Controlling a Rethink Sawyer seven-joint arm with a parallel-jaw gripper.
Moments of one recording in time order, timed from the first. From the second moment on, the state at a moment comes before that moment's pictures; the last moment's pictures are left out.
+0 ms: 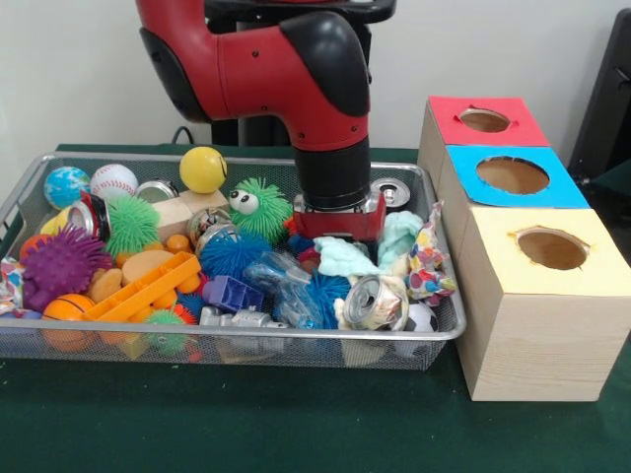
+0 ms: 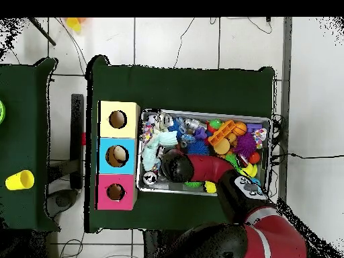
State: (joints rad) arm -0.50 -0.38 0.28 1.74 -0.34 0.17 1.96
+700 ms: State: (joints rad) arm -0.56 -0.39 0.32 1.75 -0.45 0.17 1.96
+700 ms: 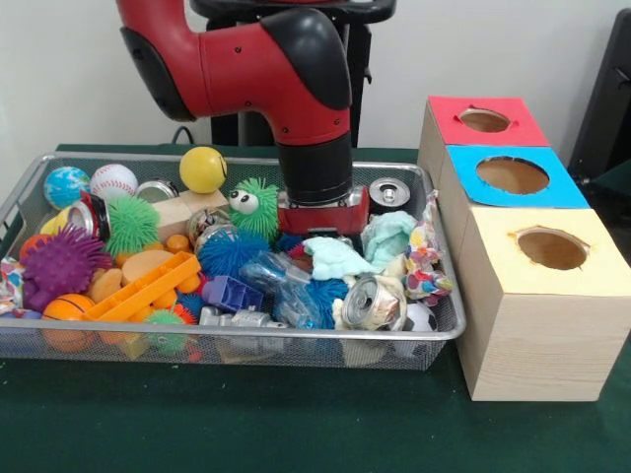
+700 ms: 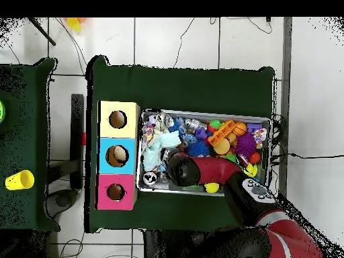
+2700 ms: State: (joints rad) arm -0.80 -0.87 0.39 2.06 -0.33 0.73 1.96
